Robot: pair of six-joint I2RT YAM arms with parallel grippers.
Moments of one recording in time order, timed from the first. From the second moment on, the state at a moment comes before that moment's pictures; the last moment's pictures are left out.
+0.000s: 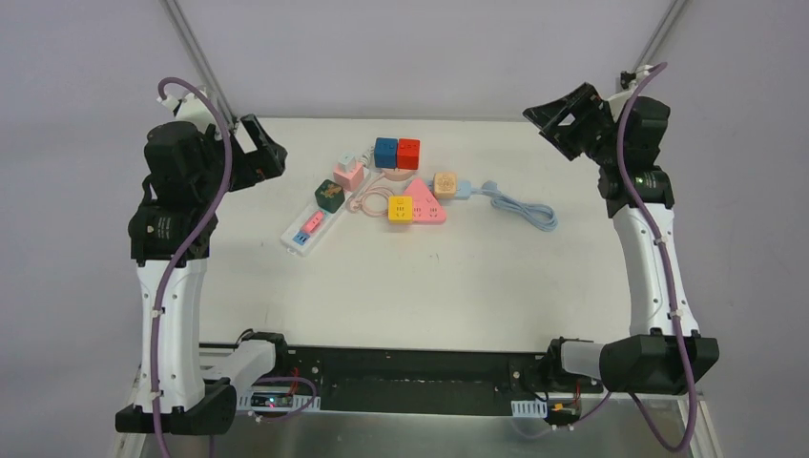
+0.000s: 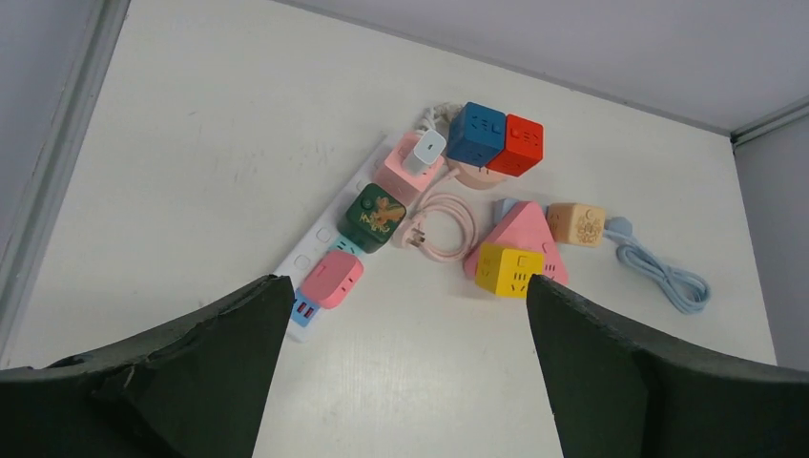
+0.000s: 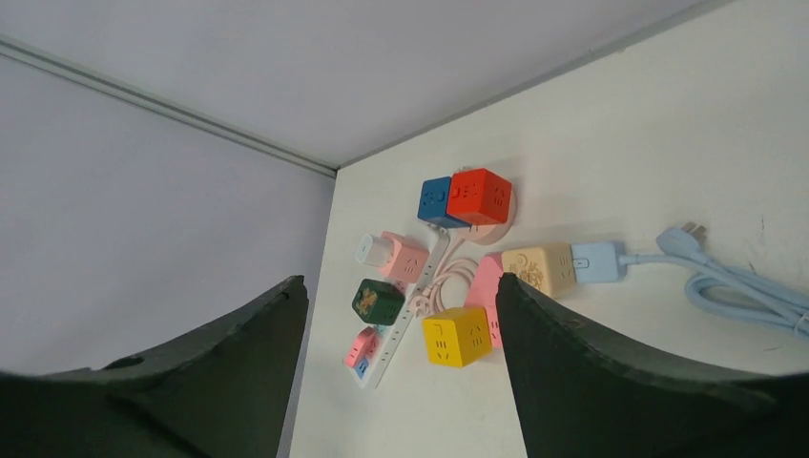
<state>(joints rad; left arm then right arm) -0.01 1.00 1.55 -0.87 0.05 -0.31 -0.02 1.25 1.41 -0.36 -0.45 0.77</state>
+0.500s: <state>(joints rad) -0.02 1.07 1.18 -0.33 0.38 -0.64 0.09 1.32 1.31 -0.37 -0.35 0.86</state>
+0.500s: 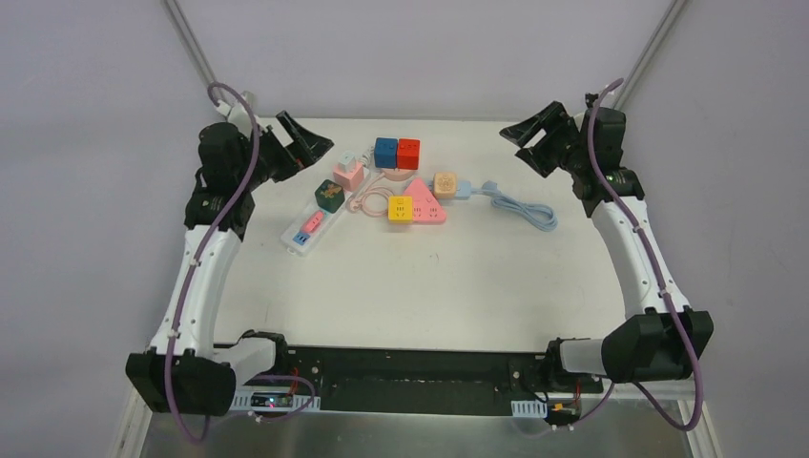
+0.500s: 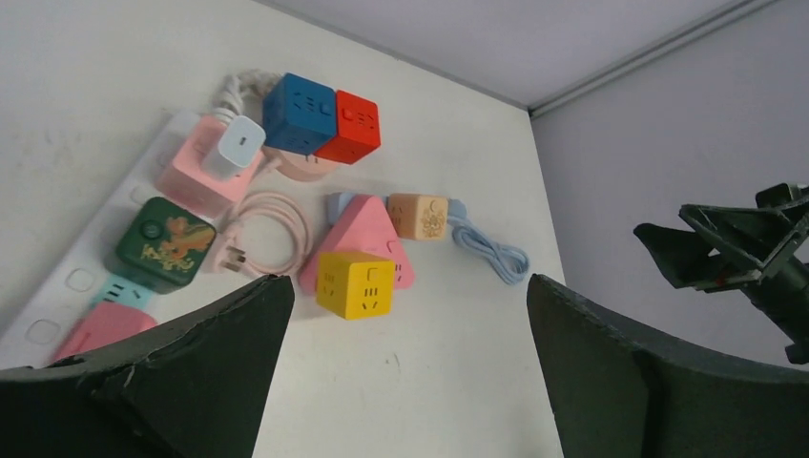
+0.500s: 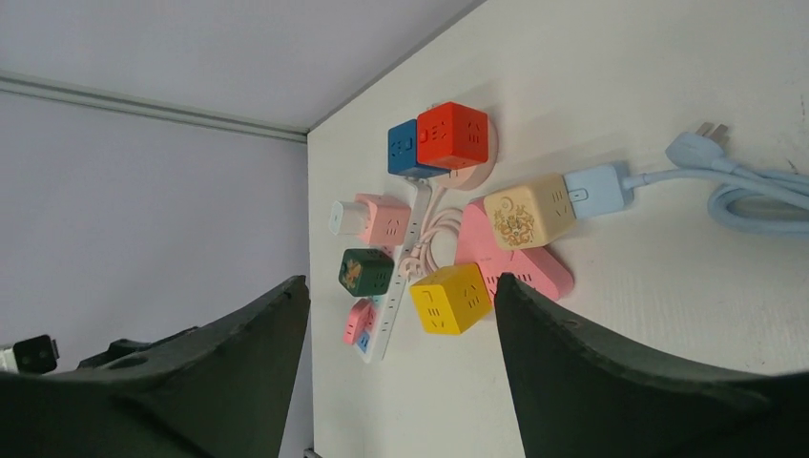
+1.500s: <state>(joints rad) -0.37 1.86 1.43 -0.38 0.24 -0.62 0.37 1.38 0.99 -0.33 0.11 1.06</state>
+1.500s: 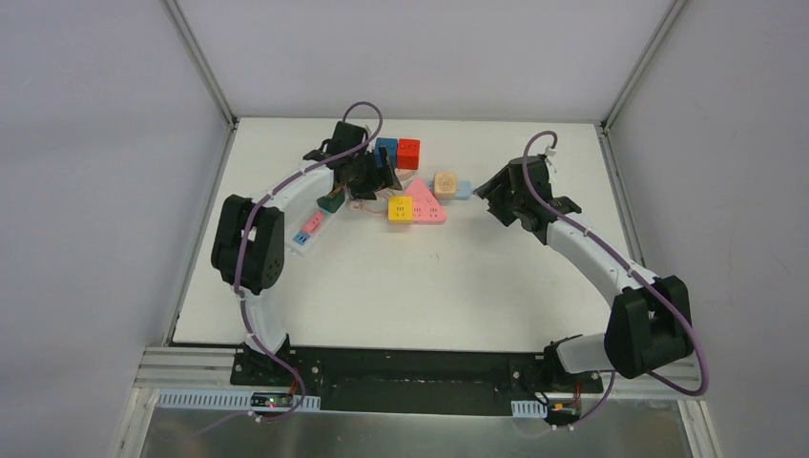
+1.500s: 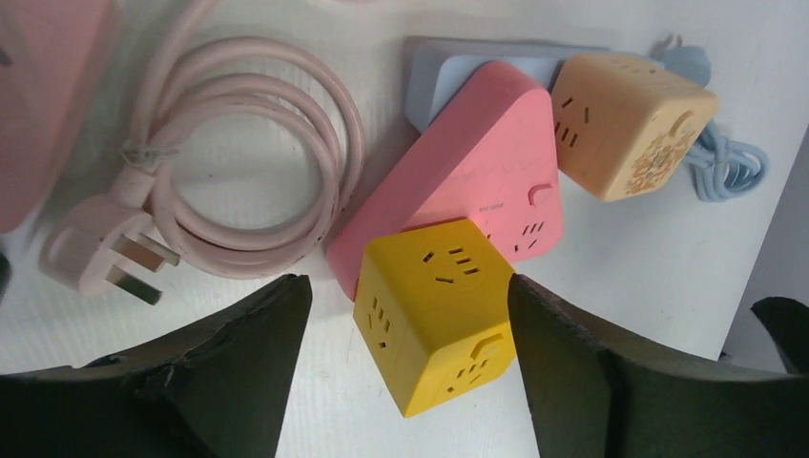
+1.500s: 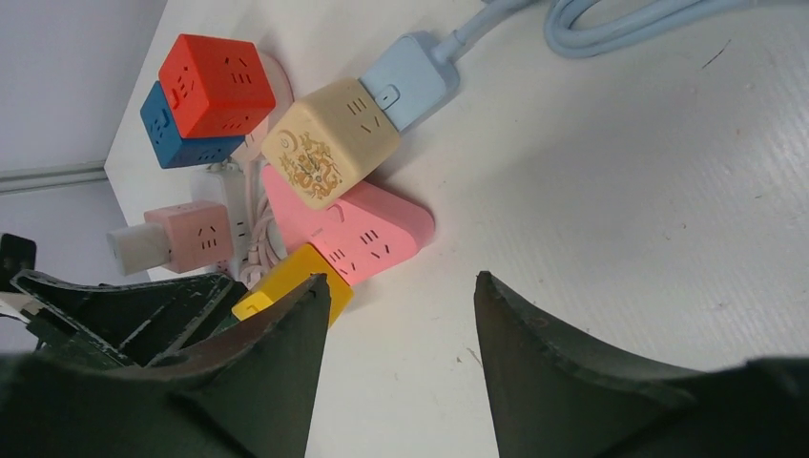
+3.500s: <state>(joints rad) -0.47 1.85 1.33 -0.35 0.42 -0.70 0.85 1.61 1.06 -0.31 0.23 0.53</state>
